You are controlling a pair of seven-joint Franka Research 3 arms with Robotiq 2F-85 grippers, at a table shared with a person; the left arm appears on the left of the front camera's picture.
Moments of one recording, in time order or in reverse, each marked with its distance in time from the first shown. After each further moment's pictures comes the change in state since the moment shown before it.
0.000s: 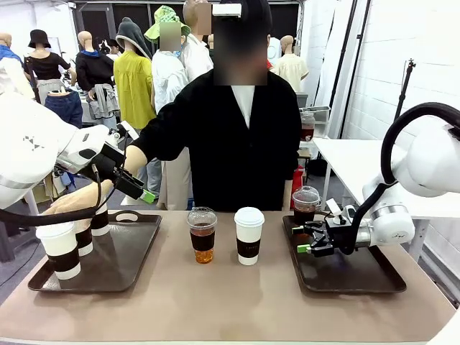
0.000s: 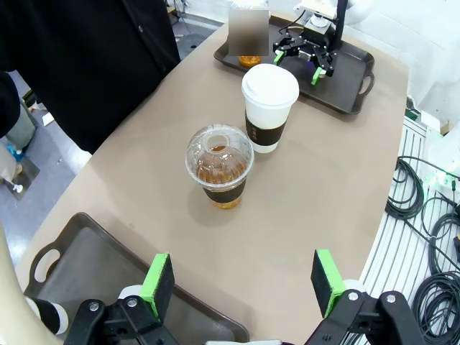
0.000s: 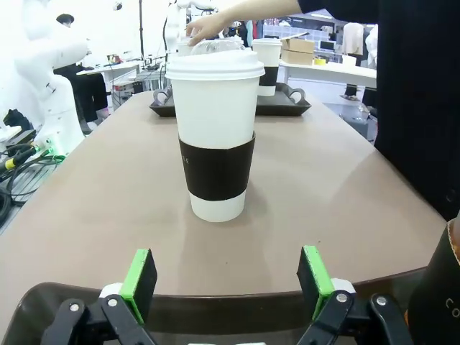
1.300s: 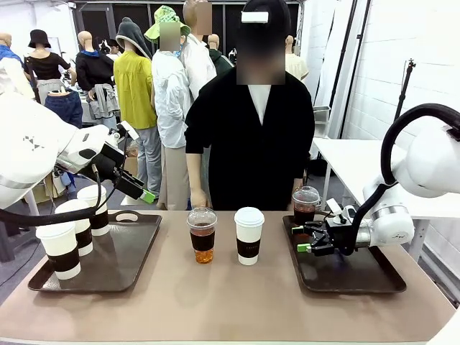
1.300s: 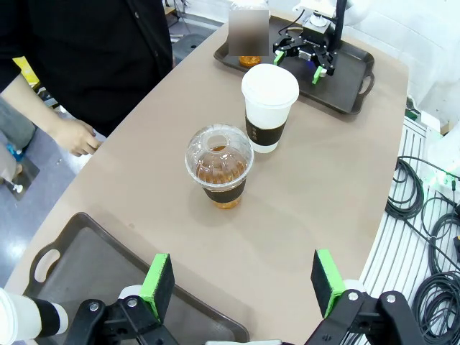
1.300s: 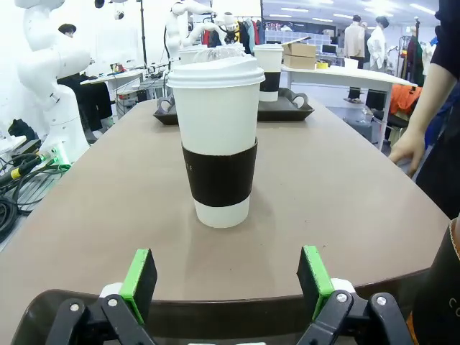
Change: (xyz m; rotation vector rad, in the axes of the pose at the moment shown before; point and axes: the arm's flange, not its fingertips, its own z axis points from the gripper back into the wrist) left arm 0.000 0.000 0.000 0.000 0.000 0.000; right arm 0.000 0.000 0.000 0.012 -0.024 -0.029
